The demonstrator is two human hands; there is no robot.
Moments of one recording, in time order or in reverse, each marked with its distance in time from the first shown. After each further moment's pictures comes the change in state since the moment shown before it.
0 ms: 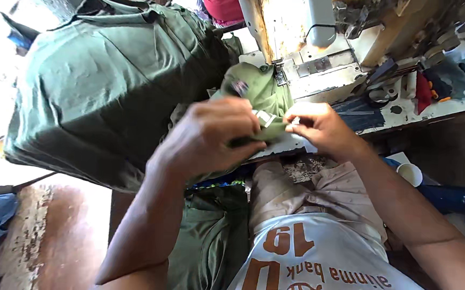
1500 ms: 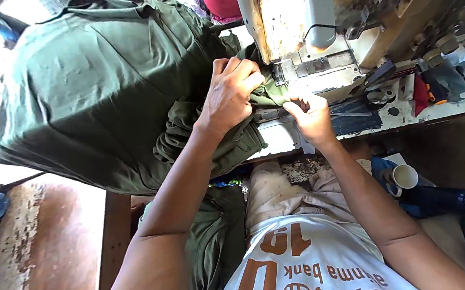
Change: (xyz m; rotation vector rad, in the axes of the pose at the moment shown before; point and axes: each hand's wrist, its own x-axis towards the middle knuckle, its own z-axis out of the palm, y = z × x) left_hand 0.040 -0.091 0.058 0.467 0.060 -0.171; right_hand 0.020 0.037 0.037 0.228 0.515 0.043
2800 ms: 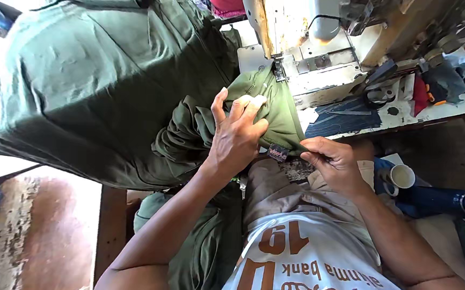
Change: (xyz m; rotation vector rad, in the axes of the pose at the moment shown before) left_hand -0.063 0.082 -0.016 0.035 -0.062 -0.096; right_hand -0.095 -0.055 -0.047 -0.145 -0.226 -0.005
